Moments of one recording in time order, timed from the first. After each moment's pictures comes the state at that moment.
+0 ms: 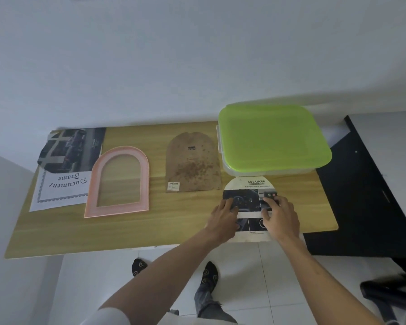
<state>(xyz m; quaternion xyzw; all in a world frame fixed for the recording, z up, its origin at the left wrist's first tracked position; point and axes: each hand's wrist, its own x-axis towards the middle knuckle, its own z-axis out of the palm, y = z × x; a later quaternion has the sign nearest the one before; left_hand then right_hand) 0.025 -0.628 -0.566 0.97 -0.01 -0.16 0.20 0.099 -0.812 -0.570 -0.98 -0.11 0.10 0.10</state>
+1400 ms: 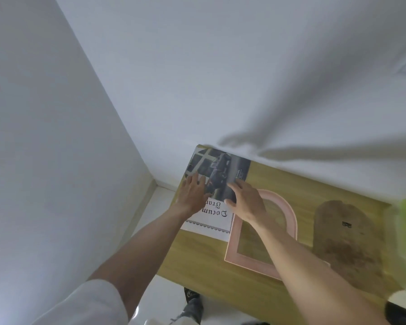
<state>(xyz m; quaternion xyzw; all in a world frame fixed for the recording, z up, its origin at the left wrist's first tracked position) -0.096 -0.083 -0.547 0.94 0.30 -0.05 0.17 0.037 -0.230 -0.535 -0.85 -0.48 0.17 0.09</state>
